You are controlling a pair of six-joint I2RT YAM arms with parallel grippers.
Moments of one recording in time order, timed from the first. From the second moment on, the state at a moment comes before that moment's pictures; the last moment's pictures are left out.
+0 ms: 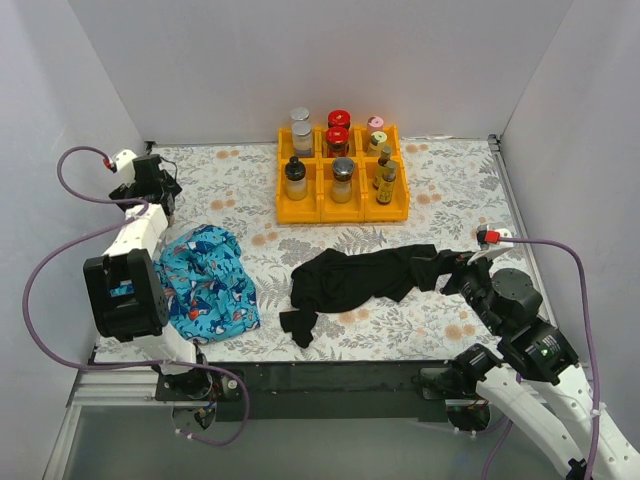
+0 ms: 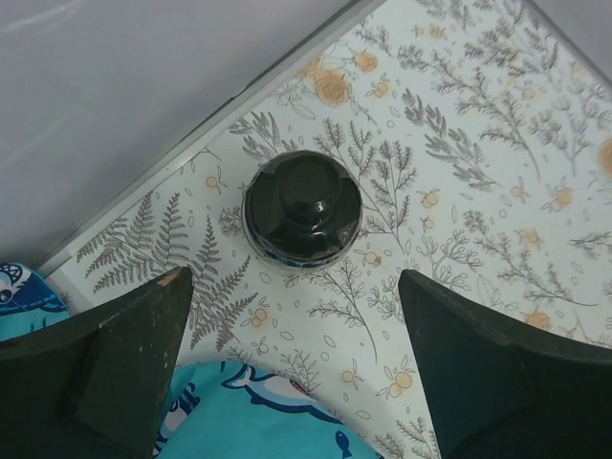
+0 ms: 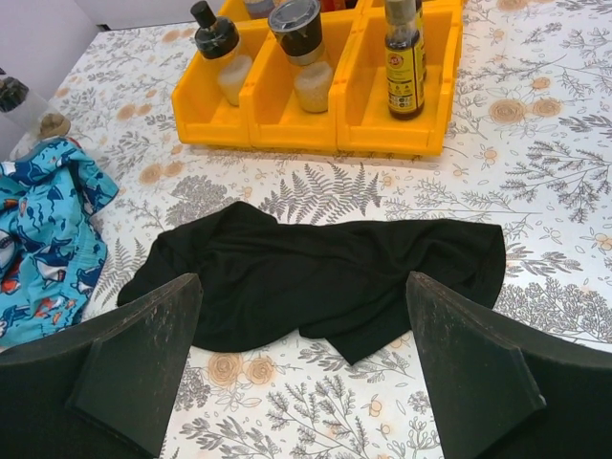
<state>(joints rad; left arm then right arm) 0.19 1.62 1.17 -0.14 -0.50 -0.44 0.62 0.35 0.68 -0.52 0.21 0.35</state>
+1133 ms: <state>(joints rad) 0.20 1.89 1.34 -0.08 -0.44 -0.36 0.62 0.38 0.61 -0.43 0.21 0.30</state>
